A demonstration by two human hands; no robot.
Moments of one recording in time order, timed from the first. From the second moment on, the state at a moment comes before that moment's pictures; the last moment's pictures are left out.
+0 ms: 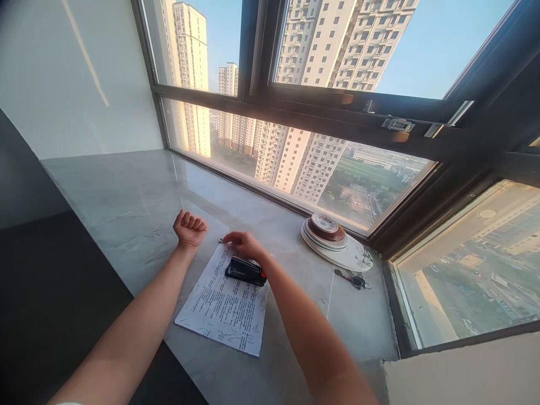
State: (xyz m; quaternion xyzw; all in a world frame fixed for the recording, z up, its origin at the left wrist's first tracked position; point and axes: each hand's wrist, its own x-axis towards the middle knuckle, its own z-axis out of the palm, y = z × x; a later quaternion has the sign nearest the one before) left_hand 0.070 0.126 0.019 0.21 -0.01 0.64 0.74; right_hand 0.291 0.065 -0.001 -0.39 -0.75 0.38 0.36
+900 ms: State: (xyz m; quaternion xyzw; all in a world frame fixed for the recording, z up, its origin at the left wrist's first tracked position) left_hand 0.076 0.126 0.017 0.24 0.00 0.59 0.77; right_hand 0.362 -0.010 0.002 -0.32 -0.86 0.30 0.26
